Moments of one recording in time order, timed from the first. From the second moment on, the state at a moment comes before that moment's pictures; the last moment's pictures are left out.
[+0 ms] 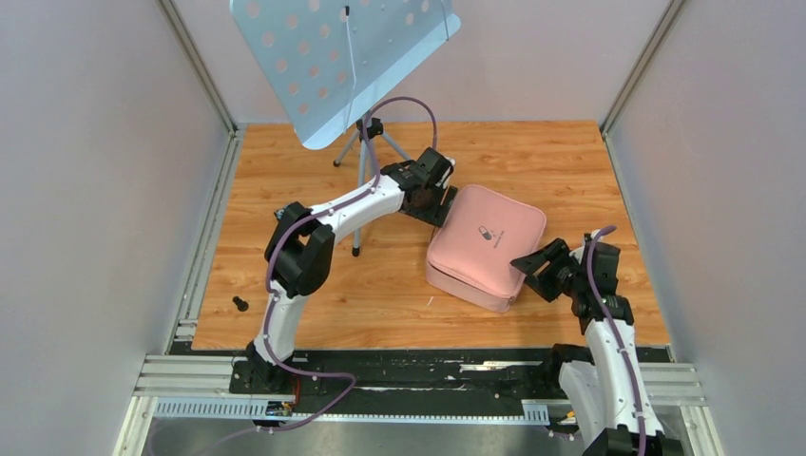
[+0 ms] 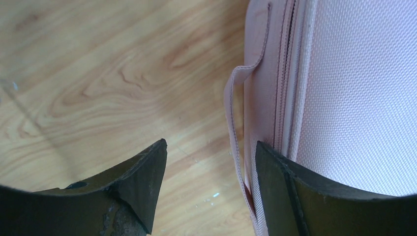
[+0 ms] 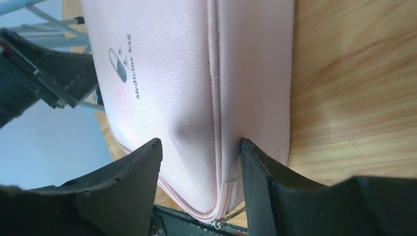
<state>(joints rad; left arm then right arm) -0.76 2.11 1.77 -0.68 -0.05 -0.28 -0.14 0.72 0.42 -0.44 -0.46 0.80</state>
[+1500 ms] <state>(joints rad) -0.89 1.65 1.37 -0.71 -0.10 -0.35 0.55 0.63 0.52 -0.59 -0.15 0.83</state>
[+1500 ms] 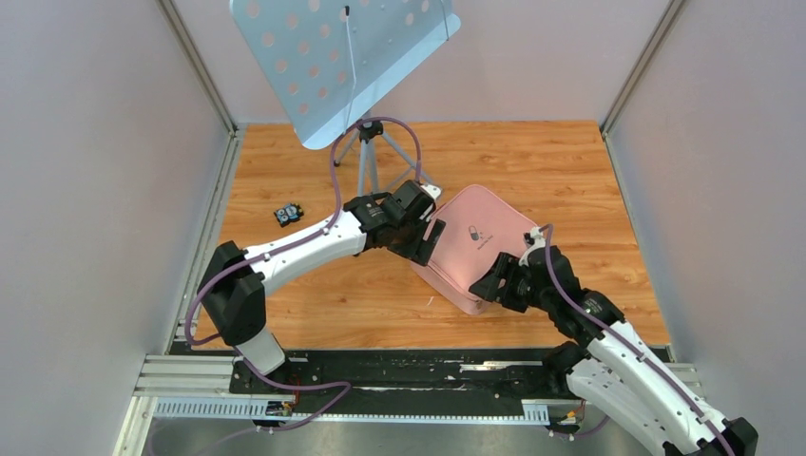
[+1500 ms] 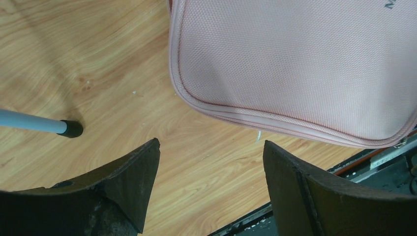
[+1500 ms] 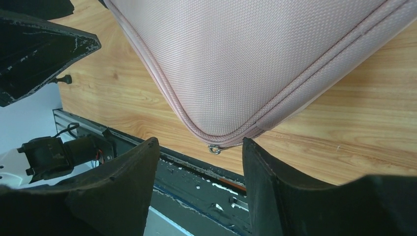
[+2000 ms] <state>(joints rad) -0.79 1.65 1.32 -0.67 -0.07 -0.34 0.57 0.61 0.48 -0.55 -0.10 0.87</state>
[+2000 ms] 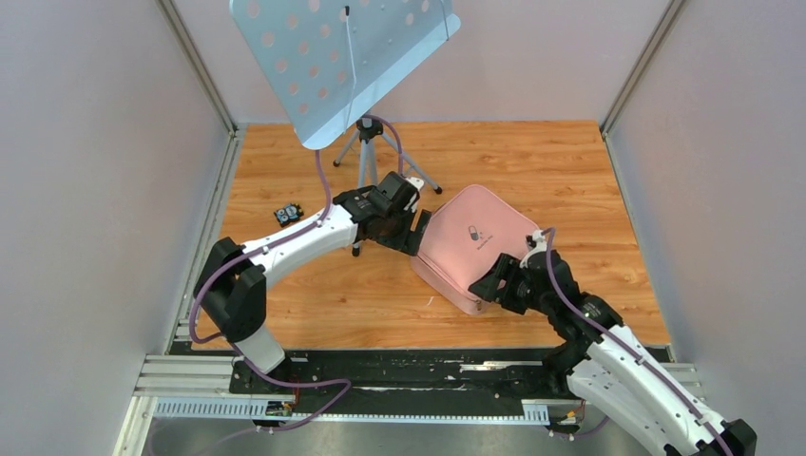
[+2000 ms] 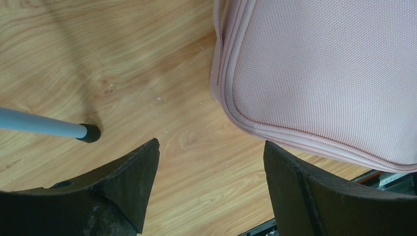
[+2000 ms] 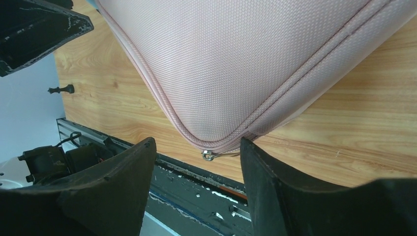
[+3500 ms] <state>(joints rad) -0.76 1.76 1.30 -0.57 0.05 -0.32 0.58 0.52 0.20 -0.24 -0.34 0.86</state>
